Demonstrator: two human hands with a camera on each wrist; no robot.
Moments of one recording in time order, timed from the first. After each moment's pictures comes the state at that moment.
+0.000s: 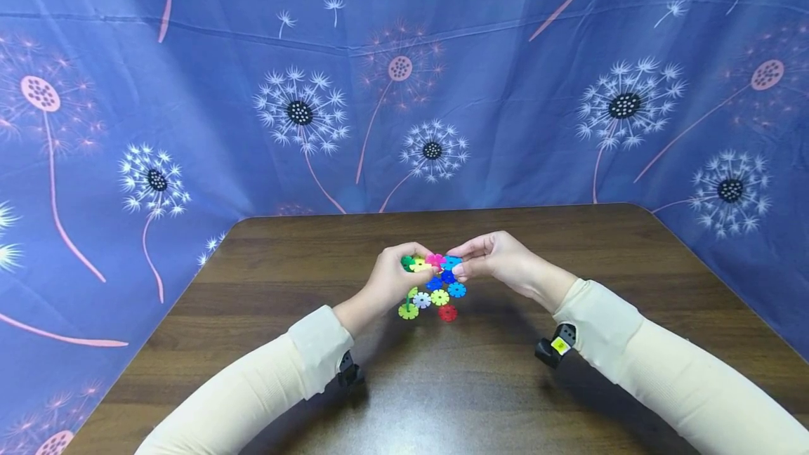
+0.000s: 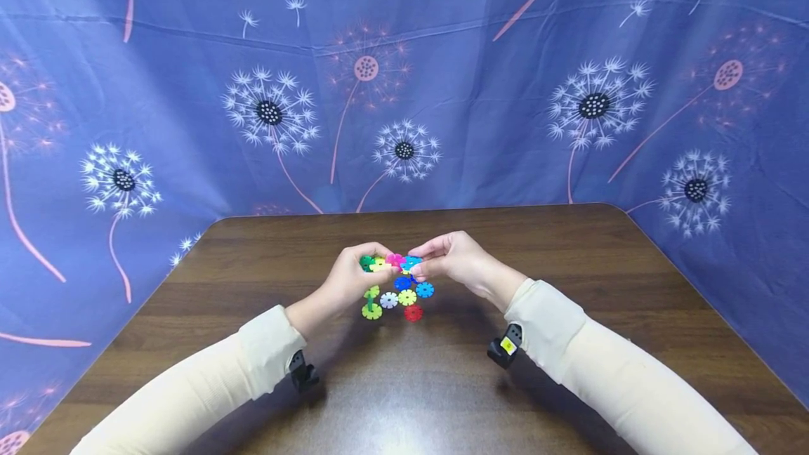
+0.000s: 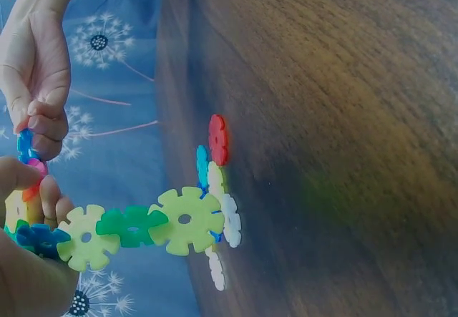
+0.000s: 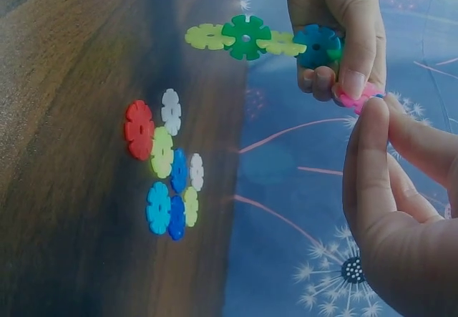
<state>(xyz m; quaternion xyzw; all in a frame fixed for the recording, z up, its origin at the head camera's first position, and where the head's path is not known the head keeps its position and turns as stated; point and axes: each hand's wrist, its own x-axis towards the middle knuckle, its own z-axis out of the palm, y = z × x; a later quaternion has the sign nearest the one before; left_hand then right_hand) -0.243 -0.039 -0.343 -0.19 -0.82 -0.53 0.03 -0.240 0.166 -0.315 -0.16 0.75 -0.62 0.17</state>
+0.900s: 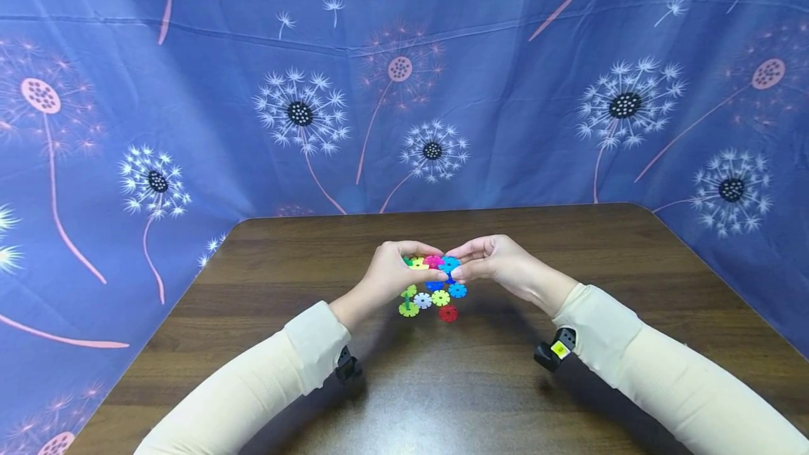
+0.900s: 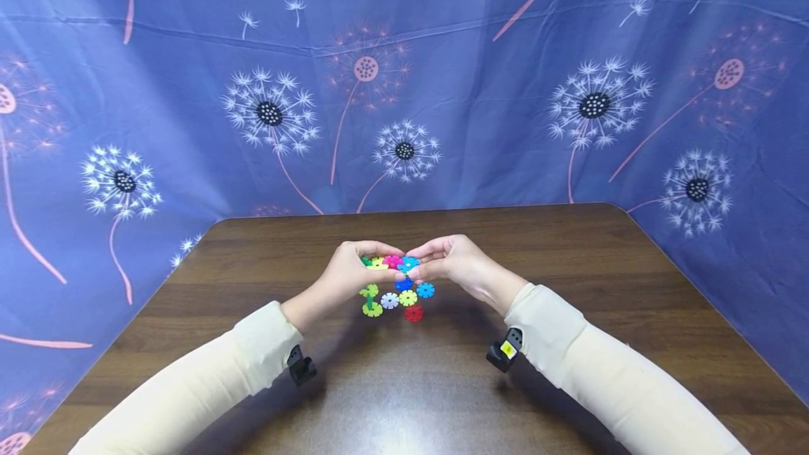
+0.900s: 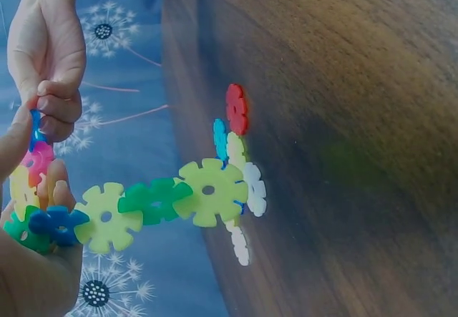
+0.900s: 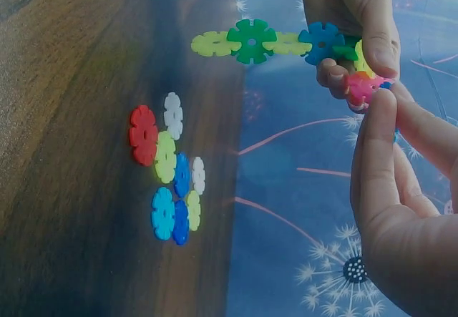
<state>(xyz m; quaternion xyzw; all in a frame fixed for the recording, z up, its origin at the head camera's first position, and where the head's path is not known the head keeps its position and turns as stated) -0.245 -0.041 -0.332 -0.19 -0.84 -0.51 0.00 -0.242 0.166 -0.321 -0.15 0.73 -0.65 0.18</state>
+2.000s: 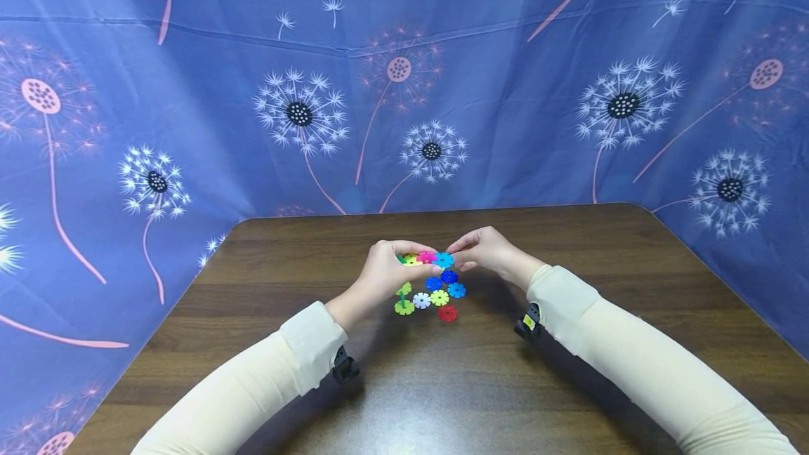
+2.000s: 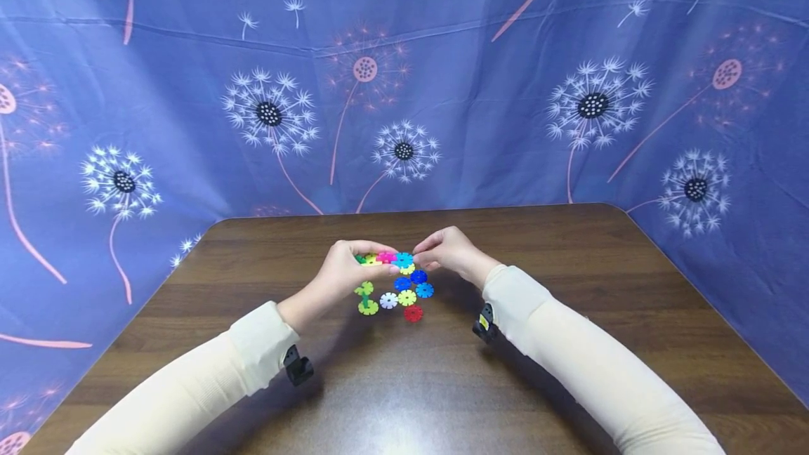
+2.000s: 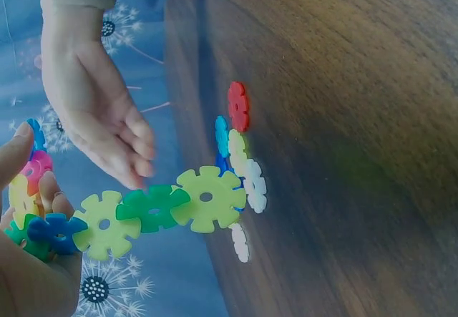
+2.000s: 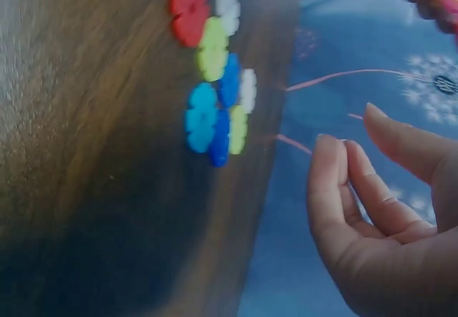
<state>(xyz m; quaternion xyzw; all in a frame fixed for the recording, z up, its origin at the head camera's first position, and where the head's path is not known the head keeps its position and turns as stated) -0.244 -0.046 -0.331 -0.16 -0.83 -0.53 -0.01 -0.293 0.159 -0.349 -0.09 0.81 -0.57 0.13</state>
